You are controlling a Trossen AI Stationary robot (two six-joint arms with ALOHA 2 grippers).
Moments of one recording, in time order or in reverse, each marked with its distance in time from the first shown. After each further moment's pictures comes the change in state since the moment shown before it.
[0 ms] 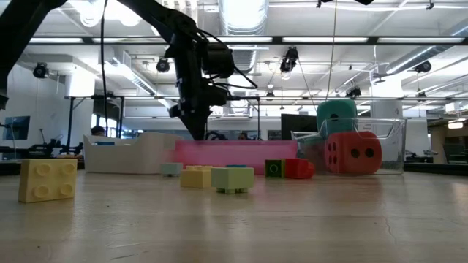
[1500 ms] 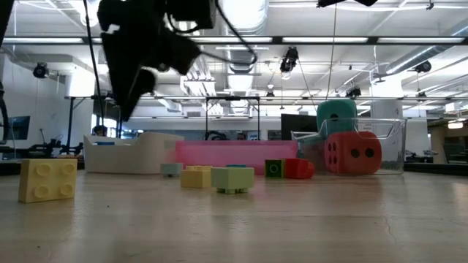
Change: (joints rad) left arm -0.491 -0.160 -0.090 -0.330 0.230 -0.237; right arm -0.001 0.000 0.000 0.000 0.108 0.084
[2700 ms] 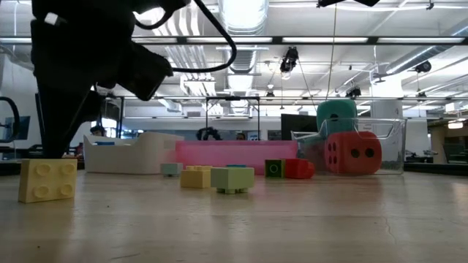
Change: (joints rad) left arm -0.277 0.002 -0.249 0.454 0.135 -0.624; right arm 0.000 0.000 0.000 0.005 -0.010 0.058
